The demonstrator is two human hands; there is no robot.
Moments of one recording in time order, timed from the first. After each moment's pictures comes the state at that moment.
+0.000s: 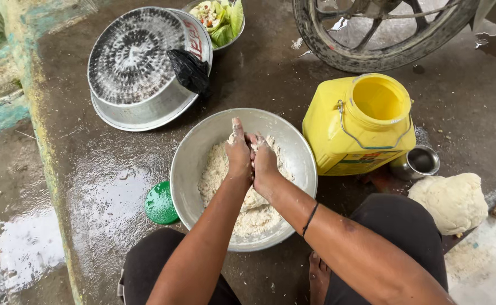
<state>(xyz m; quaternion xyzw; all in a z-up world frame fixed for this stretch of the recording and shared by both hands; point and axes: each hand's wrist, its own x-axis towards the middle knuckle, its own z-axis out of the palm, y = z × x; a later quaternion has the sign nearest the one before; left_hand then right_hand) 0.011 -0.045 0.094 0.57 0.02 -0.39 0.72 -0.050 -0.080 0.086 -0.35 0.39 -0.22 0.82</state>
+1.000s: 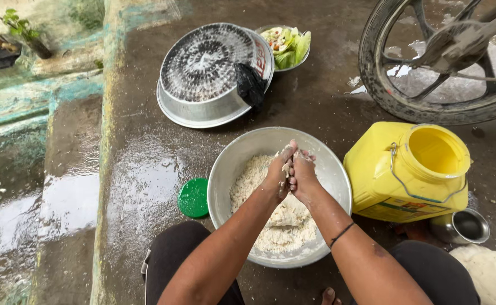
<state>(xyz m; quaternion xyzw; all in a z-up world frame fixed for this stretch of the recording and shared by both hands) 0.021 -0.034 0.073 0.38 -0.02 -0.52 0.77 -0.029 -0.109 0.075 -0.44 0.42 -0.12 0.78</state>
